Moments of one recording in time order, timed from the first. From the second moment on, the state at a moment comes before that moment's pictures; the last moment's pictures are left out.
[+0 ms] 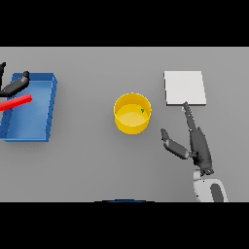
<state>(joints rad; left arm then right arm) -0.55 0.88 -0.52 -1.20 0.18 0.23 0.52 0.10 -0.07 0.17 -1.68 0.35 -0.09 -0.08</state>
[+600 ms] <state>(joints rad) -0.56 0.84 -0.53 -1.18 0.18 0.24 0.51 -0.20 -0.32 0.32 -1.60 0.57 0.15 -0.03</state>
